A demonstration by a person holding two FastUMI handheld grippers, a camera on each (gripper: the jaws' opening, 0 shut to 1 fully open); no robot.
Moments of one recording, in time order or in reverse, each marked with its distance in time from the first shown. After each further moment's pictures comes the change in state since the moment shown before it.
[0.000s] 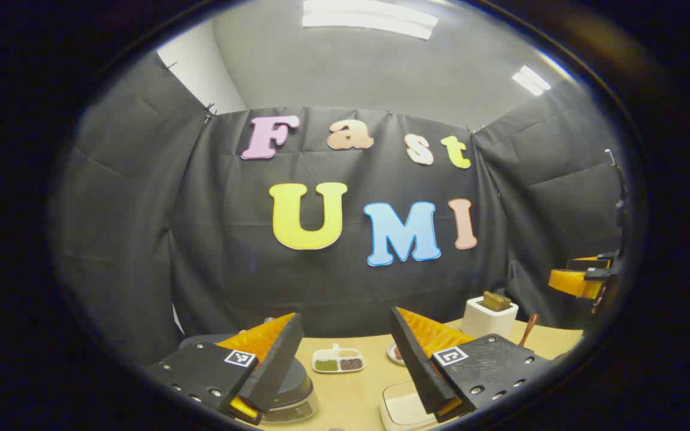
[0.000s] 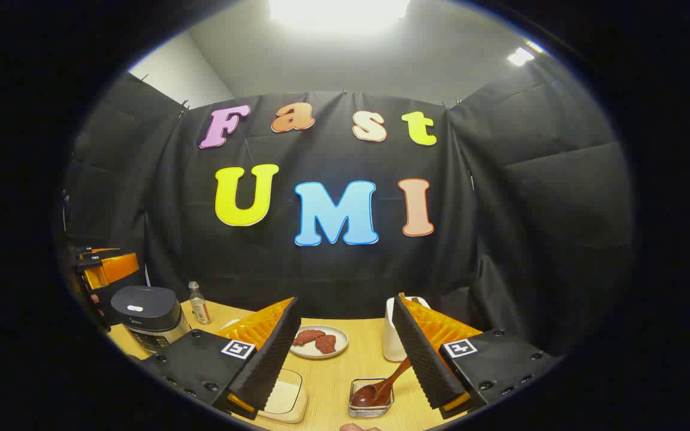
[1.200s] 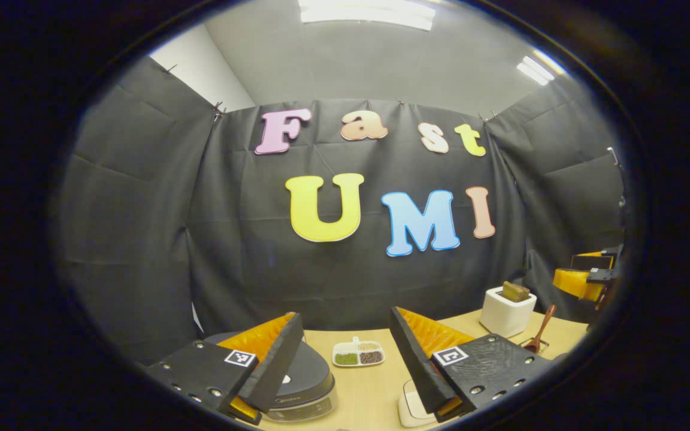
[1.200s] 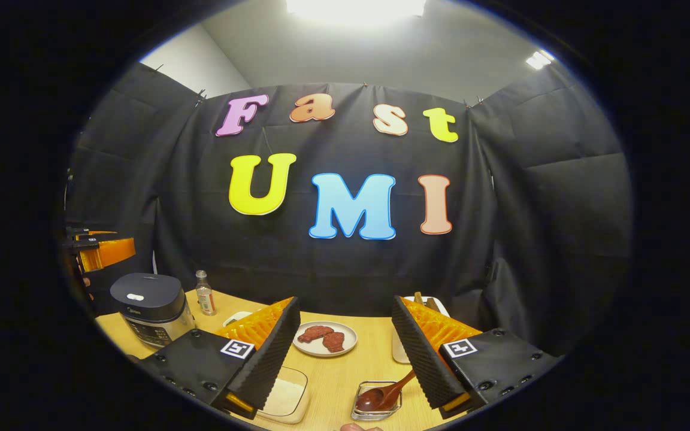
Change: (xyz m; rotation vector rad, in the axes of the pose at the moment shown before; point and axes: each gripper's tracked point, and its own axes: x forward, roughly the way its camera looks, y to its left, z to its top) left arm -0.019 0.016 0.023 0.031 0.056 0.103; right arm 0.013 0.029 -0.008 -0.048 0.040 0.084
